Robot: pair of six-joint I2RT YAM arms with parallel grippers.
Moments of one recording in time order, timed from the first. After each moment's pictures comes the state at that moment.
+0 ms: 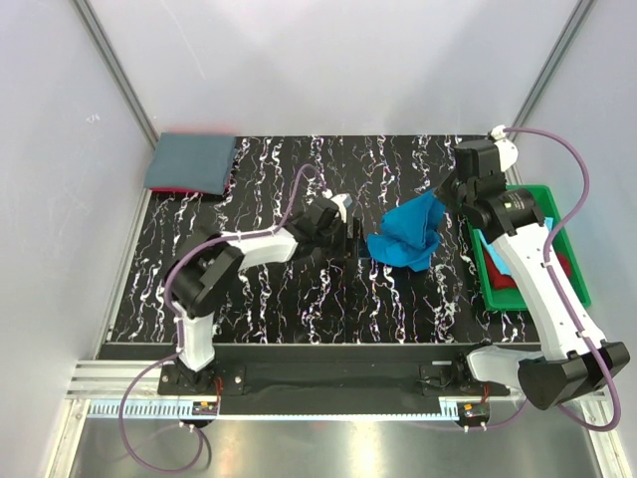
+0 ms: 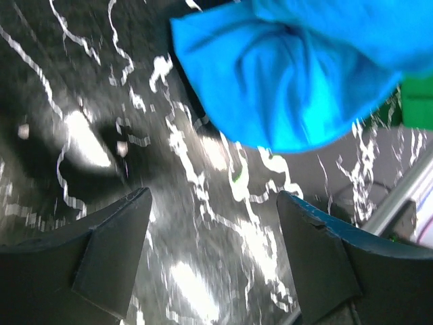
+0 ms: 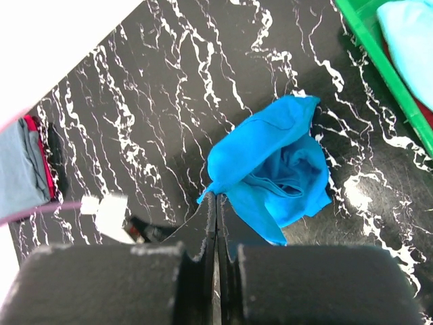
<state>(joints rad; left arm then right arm) -0.73 1.89 1.14 0.03 0.28 -0.63 0.31 1.24 1.45 -0.85 0.35 0.80</state>
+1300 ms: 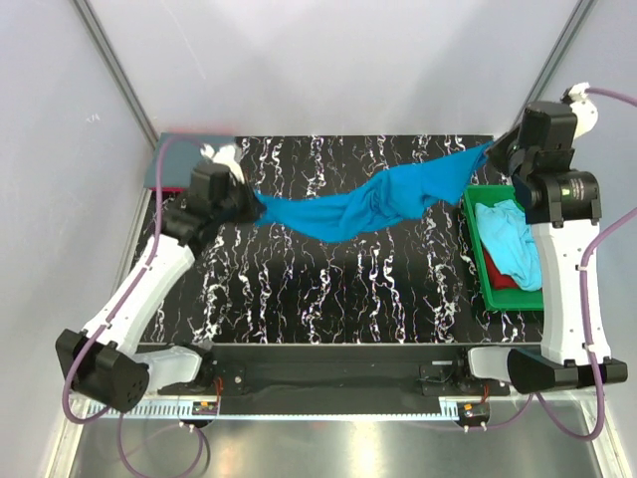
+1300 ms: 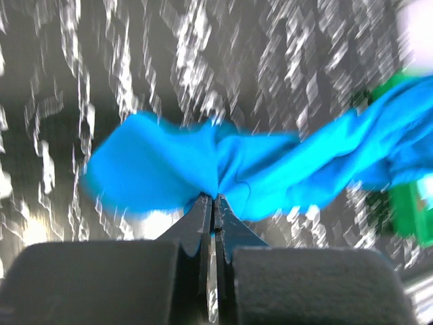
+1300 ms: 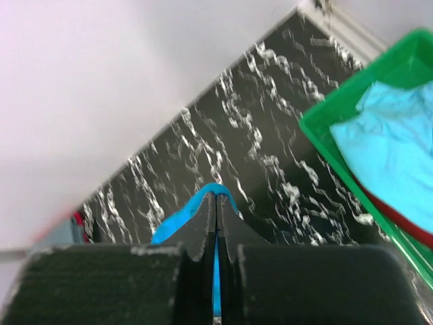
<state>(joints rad) -0.35 1.23 1.25 -0.55 0.07 -0.48 0.08 1.32 1.88 -0.92 0.37 0.70</state>
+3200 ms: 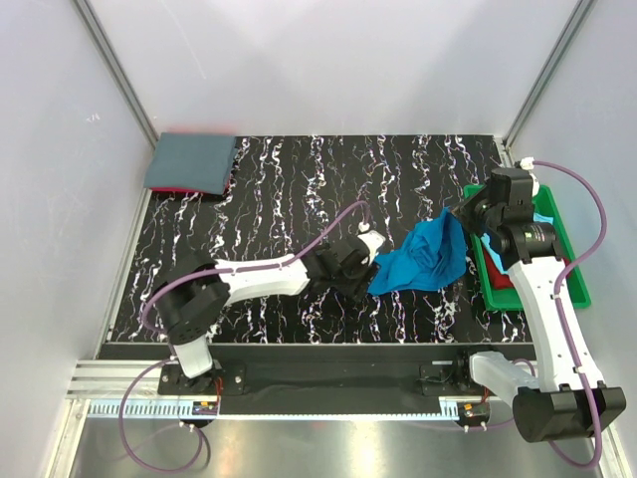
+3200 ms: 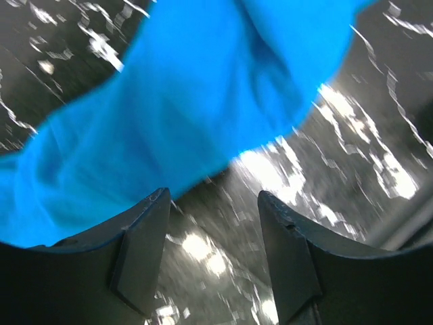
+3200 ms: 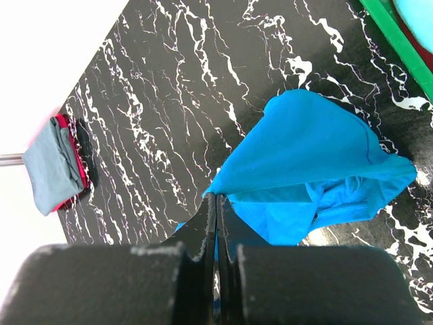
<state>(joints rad) -1.03 1.74 1.09 -0.21 -0.05 -0.30 0.08 1.05 1.18 -0.75 0.06 0.84</state>
